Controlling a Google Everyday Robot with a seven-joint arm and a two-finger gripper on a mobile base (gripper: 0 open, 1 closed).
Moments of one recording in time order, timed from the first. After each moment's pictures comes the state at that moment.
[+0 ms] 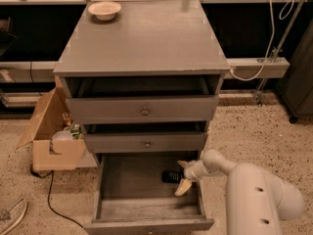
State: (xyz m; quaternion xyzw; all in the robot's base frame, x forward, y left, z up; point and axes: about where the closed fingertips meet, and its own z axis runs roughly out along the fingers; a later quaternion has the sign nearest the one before) arm 0.636 -0.123 0.196 -0.61 0.72 0.20 0.26
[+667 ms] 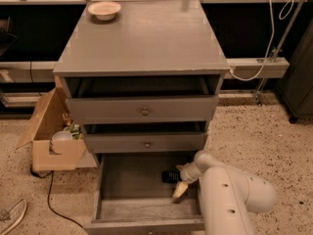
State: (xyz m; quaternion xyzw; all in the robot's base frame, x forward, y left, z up) arm 0.649 -0.114 0.129 -0.60 0.75 0.20 0.20
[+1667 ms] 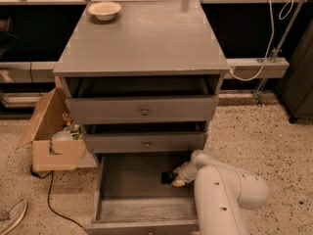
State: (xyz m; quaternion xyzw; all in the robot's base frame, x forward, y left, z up) arm 0.649 -0.114 0.108 -0.60 0.76 0.18 0.17
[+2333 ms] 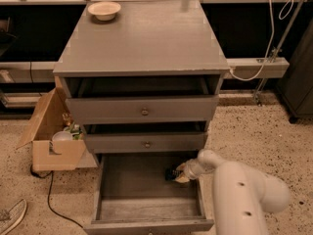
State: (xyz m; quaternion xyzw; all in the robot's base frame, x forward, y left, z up) arm 0.665 -0.129 0.156 -0.61 0.74 0.15 0.22
